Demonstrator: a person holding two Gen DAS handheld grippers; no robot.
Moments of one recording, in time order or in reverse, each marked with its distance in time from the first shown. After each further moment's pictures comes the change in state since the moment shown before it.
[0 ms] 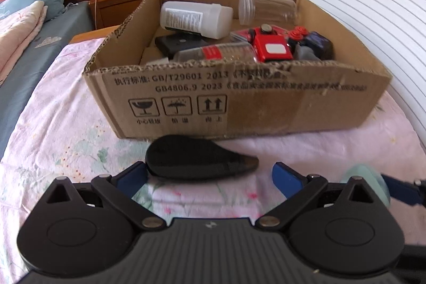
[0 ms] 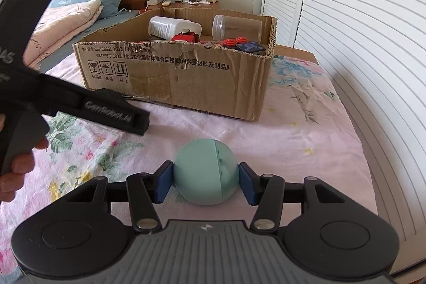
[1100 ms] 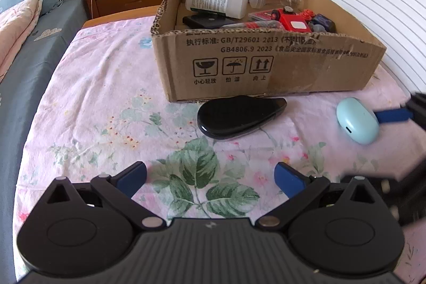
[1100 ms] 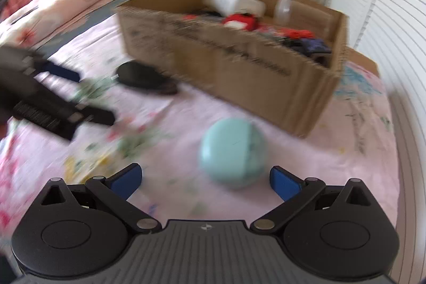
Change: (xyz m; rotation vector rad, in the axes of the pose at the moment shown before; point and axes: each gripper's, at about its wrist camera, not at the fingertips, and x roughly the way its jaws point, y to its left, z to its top) left arm -0.028 0.053 -0.026 0.062 0.062 -0.054; right arm 0.033 0.000 0.033 -0.194 0.158 0.200
